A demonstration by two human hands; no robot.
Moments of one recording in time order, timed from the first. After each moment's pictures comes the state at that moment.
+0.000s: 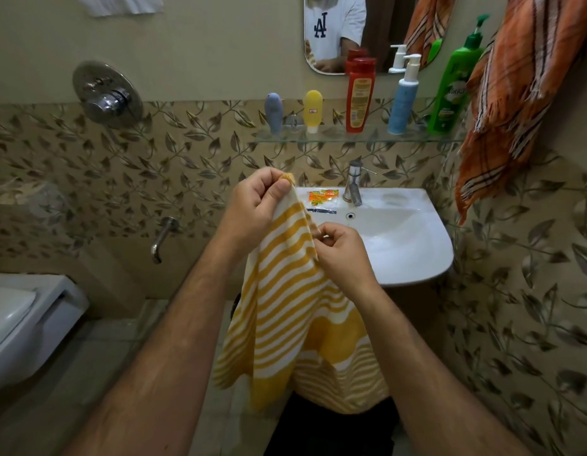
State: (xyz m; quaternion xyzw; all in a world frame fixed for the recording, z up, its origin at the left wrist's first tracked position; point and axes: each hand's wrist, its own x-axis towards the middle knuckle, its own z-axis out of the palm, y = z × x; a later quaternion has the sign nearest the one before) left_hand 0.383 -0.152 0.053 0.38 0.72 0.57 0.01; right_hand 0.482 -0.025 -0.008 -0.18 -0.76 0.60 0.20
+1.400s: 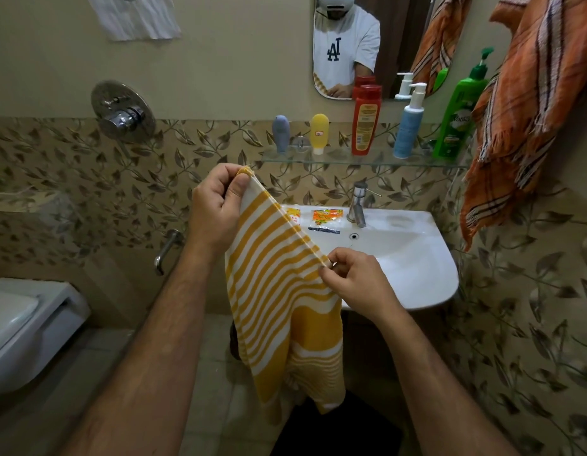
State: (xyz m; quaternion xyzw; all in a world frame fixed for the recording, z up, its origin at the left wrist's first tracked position) left_hand 0.352 -0.166 0.070 0.33 0.72 0.59 -0.15; right_hand 0.487 0.020 -0.020 -0.13 -0.87 0.43 0.18
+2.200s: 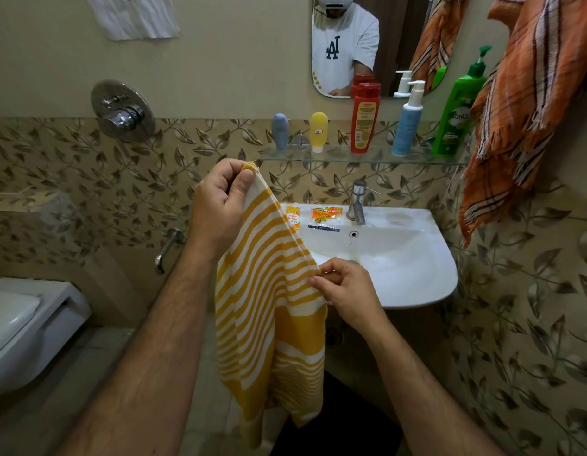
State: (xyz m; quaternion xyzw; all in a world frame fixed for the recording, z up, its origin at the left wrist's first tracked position) left_hand 0.359 -0.164 0.073 0.32 0.73 0.58 -0.17; right_hand 0.489 0.002 -0.045 -0.15 -0.77 0.60 0.15
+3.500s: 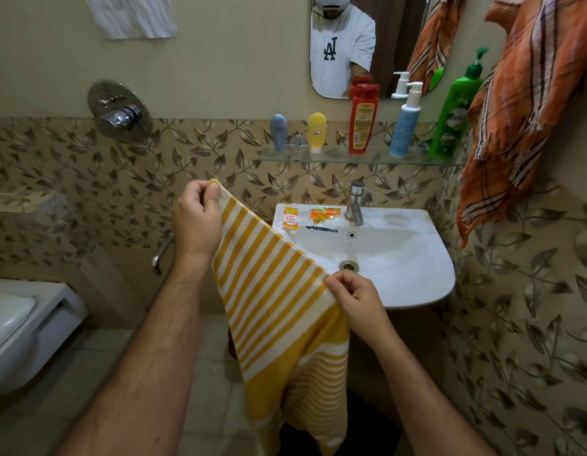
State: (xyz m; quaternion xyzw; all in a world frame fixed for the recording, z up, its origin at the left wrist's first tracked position) left_hand 0.329 -0.177 0.043 0.15 0.80 0.54 -0.20; right_hand 0.503 0.010 -0.064 -0.17 -0.79 0.57 0.18
